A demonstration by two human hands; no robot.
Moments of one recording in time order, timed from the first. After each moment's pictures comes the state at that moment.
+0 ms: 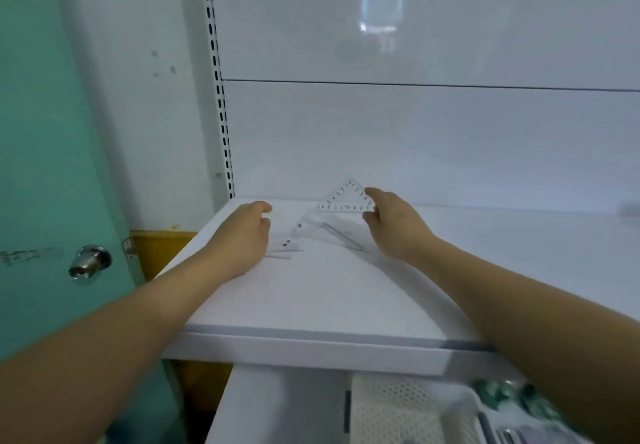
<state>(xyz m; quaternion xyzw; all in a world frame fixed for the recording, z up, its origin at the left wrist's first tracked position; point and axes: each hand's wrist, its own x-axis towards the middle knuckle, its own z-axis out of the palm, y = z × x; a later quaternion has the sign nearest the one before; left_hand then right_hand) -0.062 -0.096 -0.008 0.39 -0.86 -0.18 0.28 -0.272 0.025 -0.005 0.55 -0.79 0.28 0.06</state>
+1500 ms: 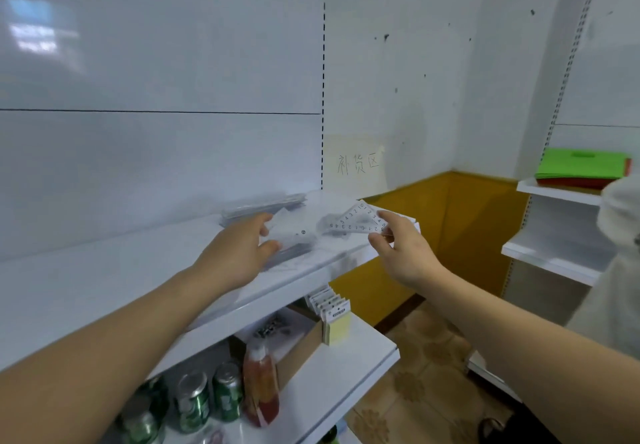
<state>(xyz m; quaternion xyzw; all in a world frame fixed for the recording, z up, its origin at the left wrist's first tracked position) -0.487 0.343 0.000 -0.01 -0.96 -0.22 0.19 -0.549 0.599 -0.019 0.17 -0.90 0.37 0.16</state>
